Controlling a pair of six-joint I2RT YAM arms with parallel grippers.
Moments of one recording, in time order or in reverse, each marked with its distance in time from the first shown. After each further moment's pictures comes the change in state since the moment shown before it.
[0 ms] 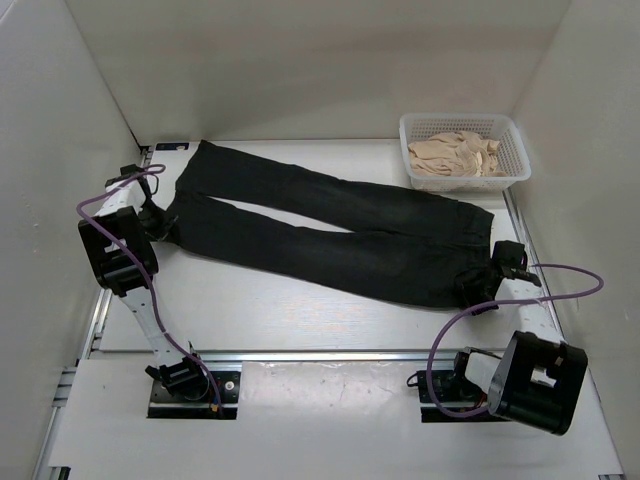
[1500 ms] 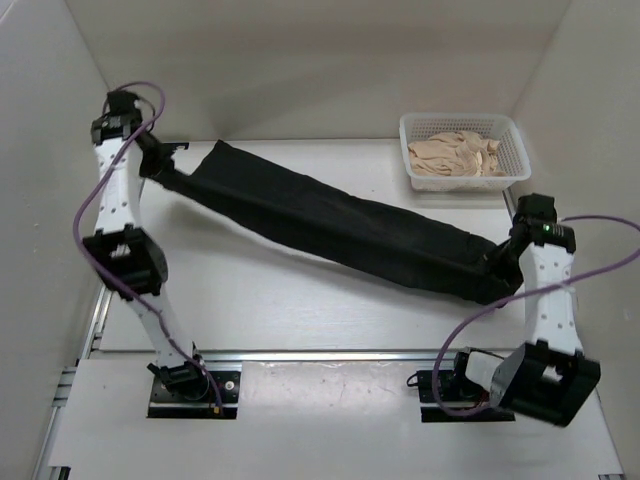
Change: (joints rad) left arm -0.119 -0.166 0.478 -0.204 -0.040 0.050; right arm 0.010 0.027 0.509 -0.503 0.174 -0.138
